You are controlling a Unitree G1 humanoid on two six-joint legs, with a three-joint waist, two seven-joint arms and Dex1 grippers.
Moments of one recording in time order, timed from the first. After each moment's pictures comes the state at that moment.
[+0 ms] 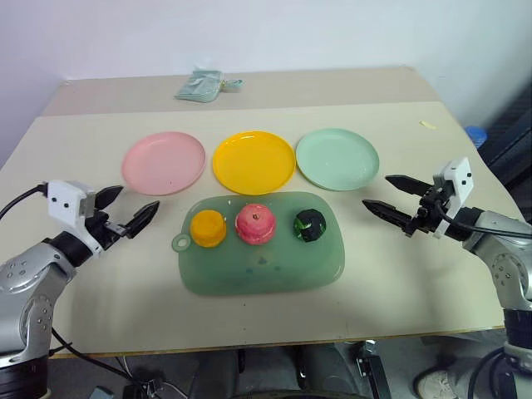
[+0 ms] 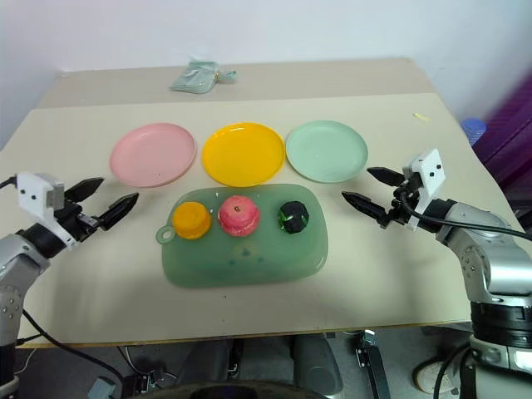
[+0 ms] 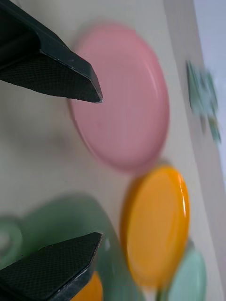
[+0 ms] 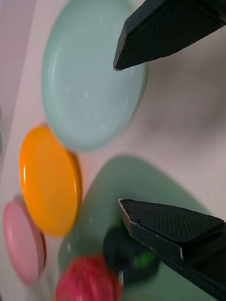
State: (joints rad) left arm -0.01 0.68 0.43 -0.32 -0.61 0.52 -0.70; right arm -0.20 -0.77 -0.28 -0.18 0.57 0.54 0.92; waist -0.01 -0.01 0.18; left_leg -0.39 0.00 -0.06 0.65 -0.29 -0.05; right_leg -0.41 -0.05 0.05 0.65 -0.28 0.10
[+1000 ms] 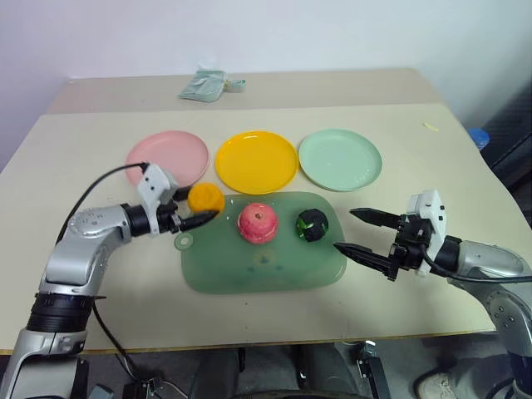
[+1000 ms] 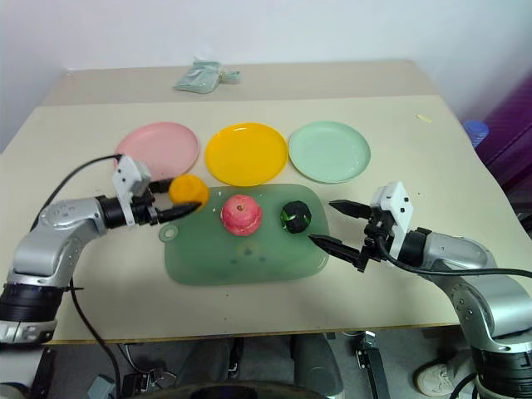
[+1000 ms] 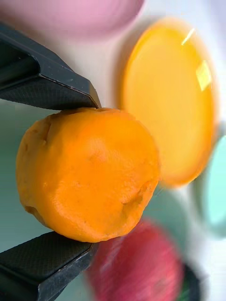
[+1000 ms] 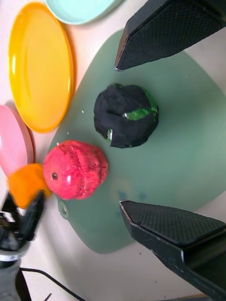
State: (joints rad) left arm -0.42 0.66 0.07 0.03 -0.41 0.41 -0.88; right arm -0.02 -0.75 -0.24 -0.48 0.69 0.62 0.88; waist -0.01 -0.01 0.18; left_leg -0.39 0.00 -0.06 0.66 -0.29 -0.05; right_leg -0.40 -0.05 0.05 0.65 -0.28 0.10
